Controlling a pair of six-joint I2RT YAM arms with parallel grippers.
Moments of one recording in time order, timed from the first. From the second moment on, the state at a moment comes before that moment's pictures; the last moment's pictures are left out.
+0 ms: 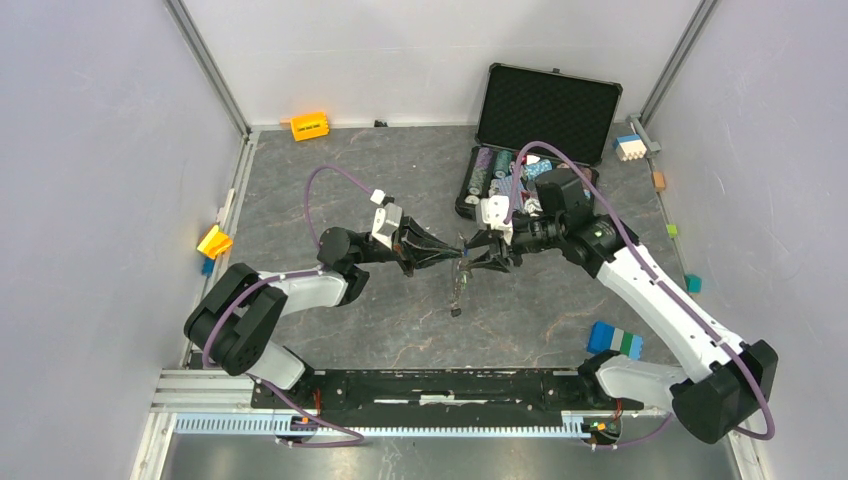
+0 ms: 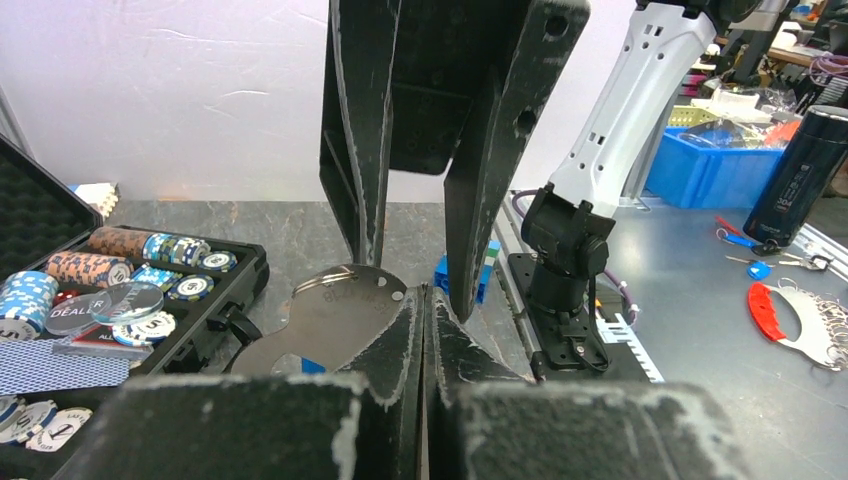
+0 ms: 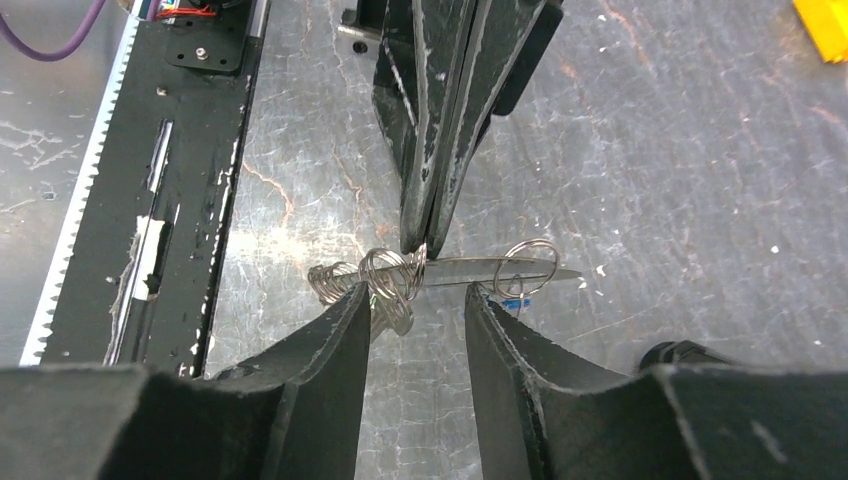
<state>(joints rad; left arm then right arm) -0.62 1.50 0.57 1.46 0.96 -0.49 0.52 1.15 1.10 -0.58 -0.92 -0.72</state>
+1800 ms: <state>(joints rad) -0.53 1.42 0.66 0.96 1.05 -0.09 0.73 1.29 1.32 -0.88 -0.44 -0.79</state>
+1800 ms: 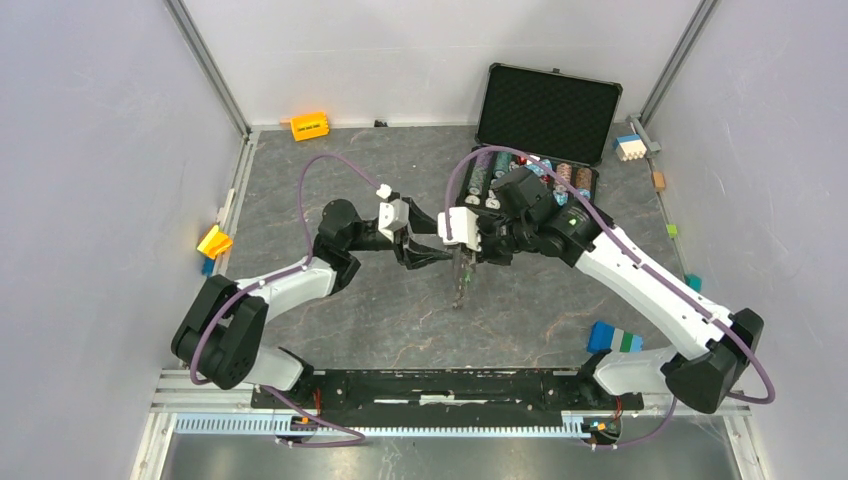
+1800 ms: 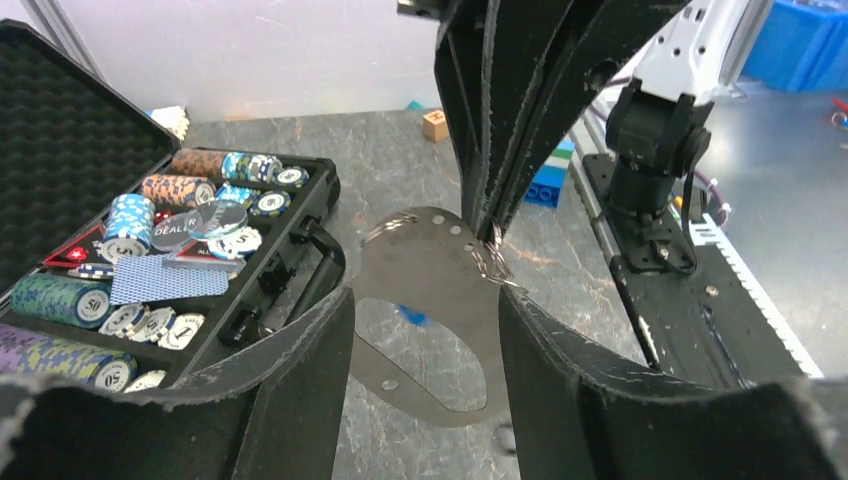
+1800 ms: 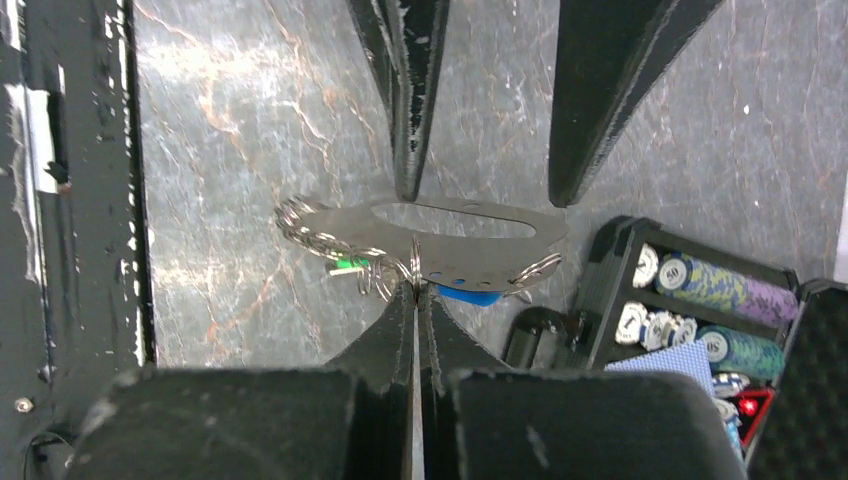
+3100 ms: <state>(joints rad) -0.60 1.52 0.61 1.18 1.09 -0.02 0.89 1.44 1.48 -1.05 -0.17 -0.80</state>
